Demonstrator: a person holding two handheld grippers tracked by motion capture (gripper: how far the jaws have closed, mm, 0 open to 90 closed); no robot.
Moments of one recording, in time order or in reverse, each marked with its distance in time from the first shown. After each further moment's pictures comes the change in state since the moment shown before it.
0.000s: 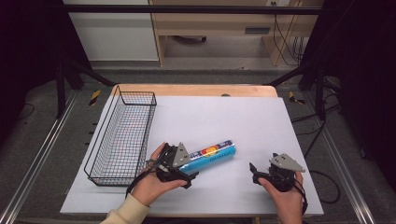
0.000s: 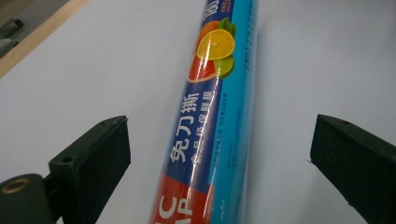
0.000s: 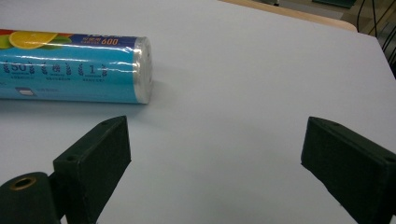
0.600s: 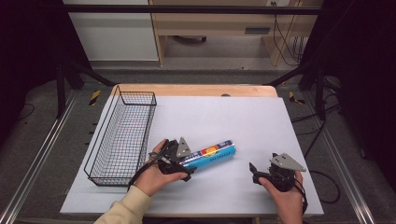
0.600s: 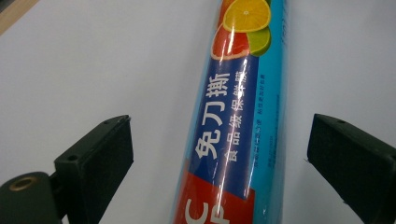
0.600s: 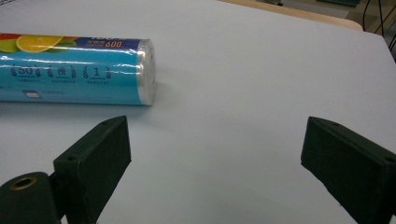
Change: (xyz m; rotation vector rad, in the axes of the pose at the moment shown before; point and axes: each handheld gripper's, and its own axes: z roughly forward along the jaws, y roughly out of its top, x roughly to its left) left arm 0.017 -0.002 0.018 0.091 -0.017 -0.029; right arm 0.000 0.000 0.000 0.000 0.019 0.017
